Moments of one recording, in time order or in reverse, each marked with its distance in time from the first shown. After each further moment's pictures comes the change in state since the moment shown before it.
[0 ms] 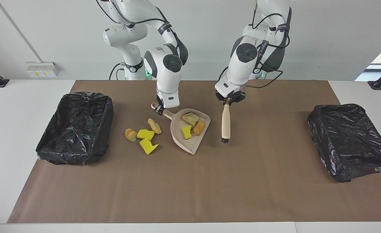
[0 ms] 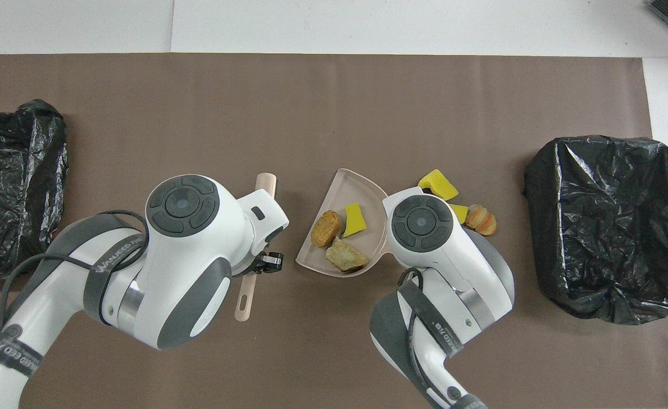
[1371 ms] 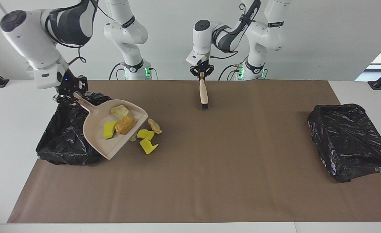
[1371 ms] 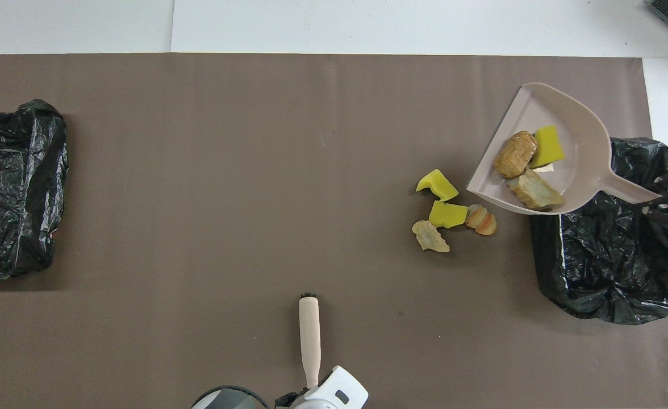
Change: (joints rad) left arm -0.524 -0.175 -0.027 -0.453 -0.001 0.354 -0.646; right arm -0.708 -0.113 -0.024 0.310 0.226 -0.298 -0.719
